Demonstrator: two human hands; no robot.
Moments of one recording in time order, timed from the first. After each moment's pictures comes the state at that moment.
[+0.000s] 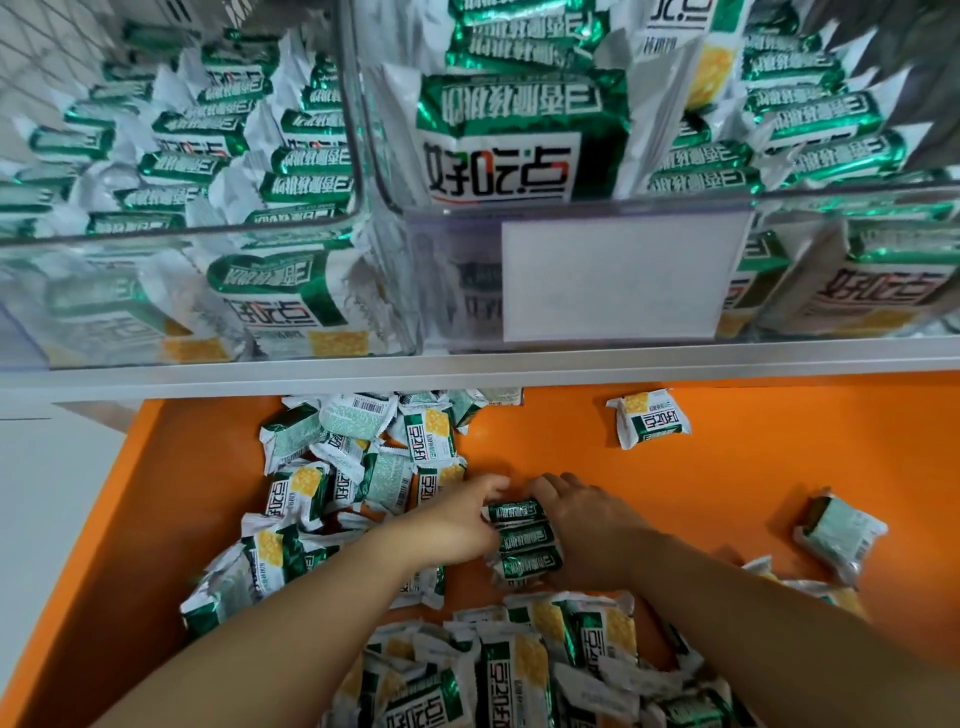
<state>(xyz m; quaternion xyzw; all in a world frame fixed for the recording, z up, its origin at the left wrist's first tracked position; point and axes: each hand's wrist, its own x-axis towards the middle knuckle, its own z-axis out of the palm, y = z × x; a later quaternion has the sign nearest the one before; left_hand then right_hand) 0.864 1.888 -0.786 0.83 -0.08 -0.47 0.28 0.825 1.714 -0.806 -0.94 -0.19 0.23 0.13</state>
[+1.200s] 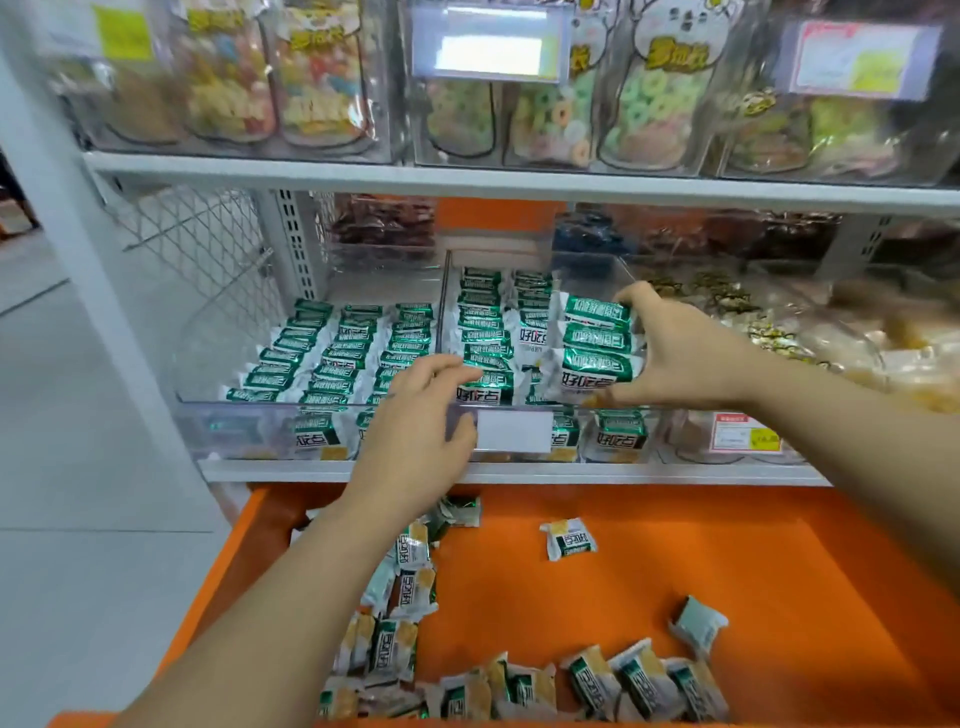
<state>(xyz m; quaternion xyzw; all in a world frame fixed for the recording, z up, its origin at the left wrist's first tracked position) 0.803 1.895 -0.503 0.91 -0.21 0.11 0.34 0.802 1.647 -0.429 -0.99 -0.09 -0.06 0.12</state>
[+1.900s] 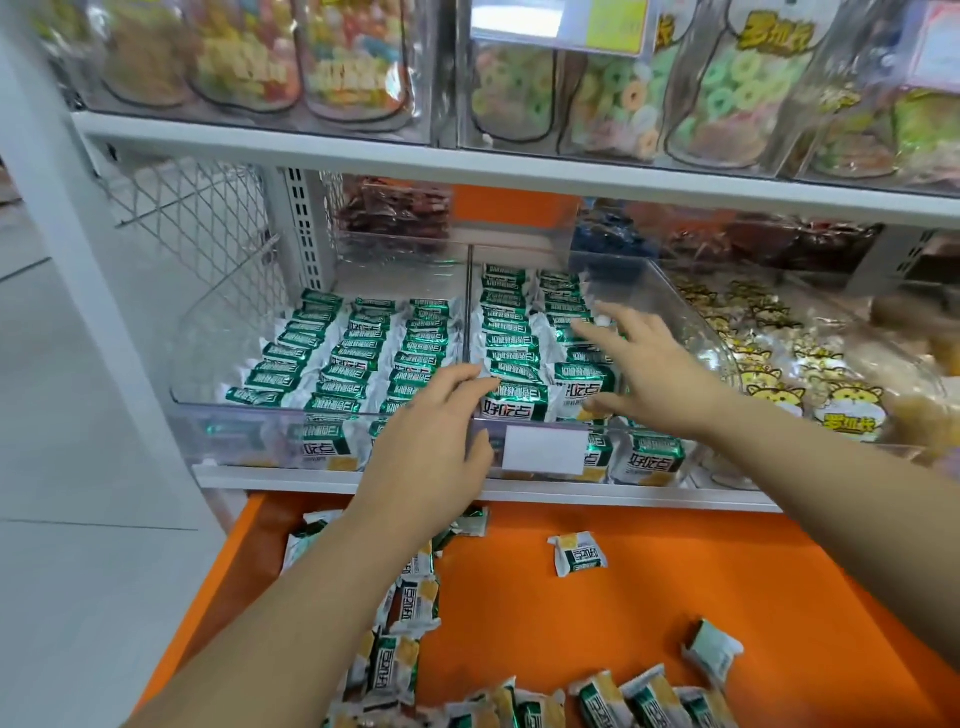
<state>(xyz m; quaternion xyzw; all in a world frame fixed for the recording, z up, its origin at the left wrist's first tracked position) 0.824 1.904 -0.516 0.92 -0.22 0.11 0.30 0.856 1.668 -0.475 -0.99 -0.10 -0.06 0.00</state>
